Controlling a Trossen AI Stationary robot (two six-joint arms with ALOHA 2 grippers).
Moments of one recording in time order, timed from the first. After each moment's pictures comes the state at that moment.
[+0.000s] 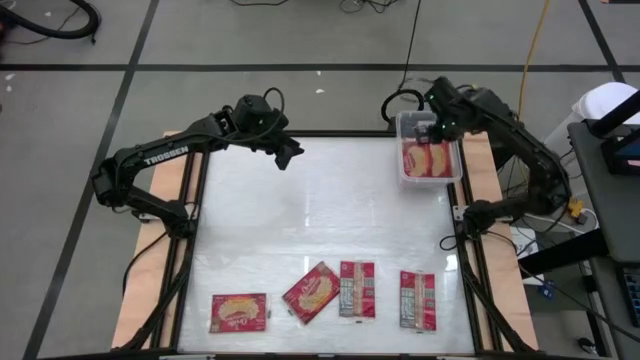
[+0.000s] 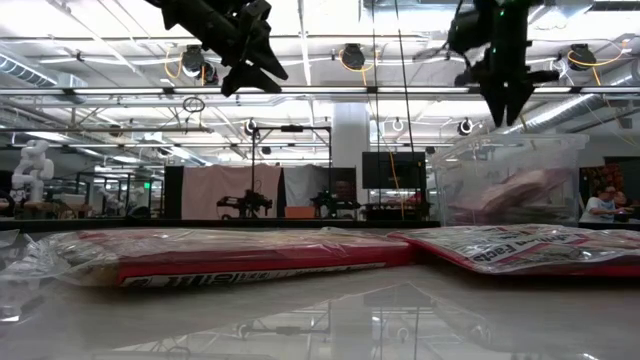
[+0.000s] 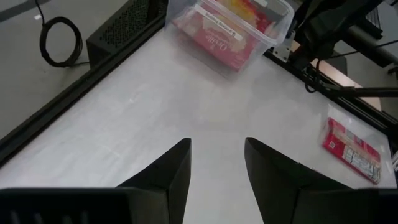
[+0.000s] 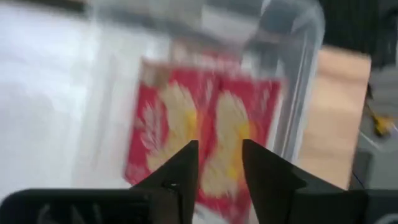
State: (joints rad) left arm 0.53 1.39 1.24 -0.47 0.31 -0.22; right arm -0.93 1.32 1.34 -1.37 0.21 0.42
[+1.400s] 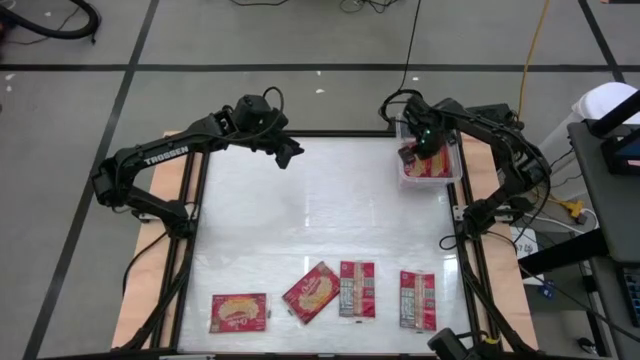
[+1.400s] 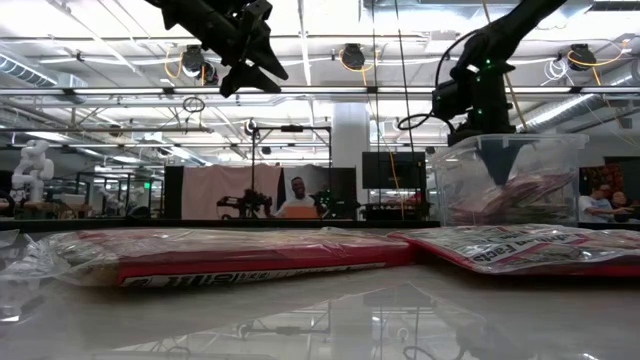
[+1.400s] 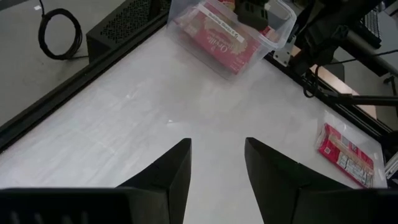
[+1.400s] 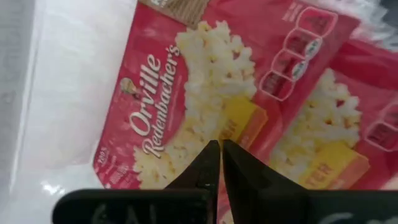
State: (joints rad) left arm 0.53 1.39 1.24 -0.47 0.31 -0.27; right arm -0.96 1.57 1.11 -1.18 0.12 0.19
